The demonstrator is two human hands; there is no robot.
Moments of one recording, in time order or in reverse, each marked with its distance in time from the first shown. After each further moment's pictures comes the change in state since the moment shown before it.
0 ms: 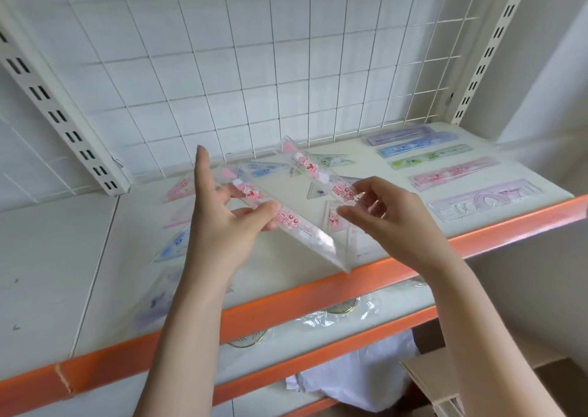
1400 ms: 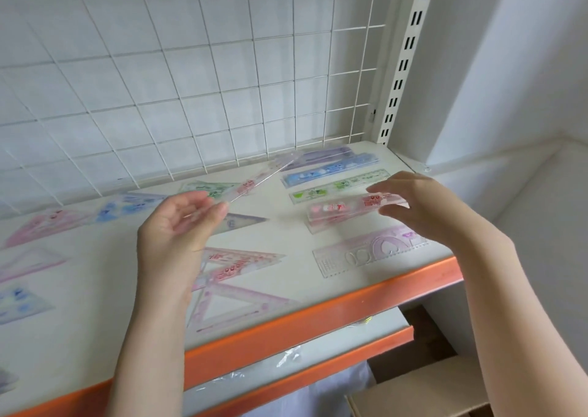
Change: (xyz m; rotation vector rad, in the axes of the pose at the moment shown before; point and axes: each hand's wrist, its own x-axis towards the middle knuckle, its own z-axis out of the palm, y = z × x) left_hand 0.040 -0.033 0.175 -0.022 0.195 0.018; right_hand 0.101 0.174 -0.195 -0.630 -0.206 -0.077
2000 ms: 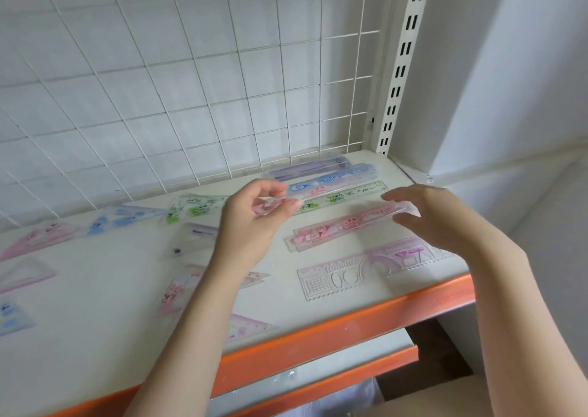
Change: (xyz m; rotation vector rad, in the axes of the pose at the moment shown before) left_hand 0.013 -0.007 0.094 0.249 -0.300 0.131; right_hand 0.010 0.038 -0.006 0.029 -0.049 0.099
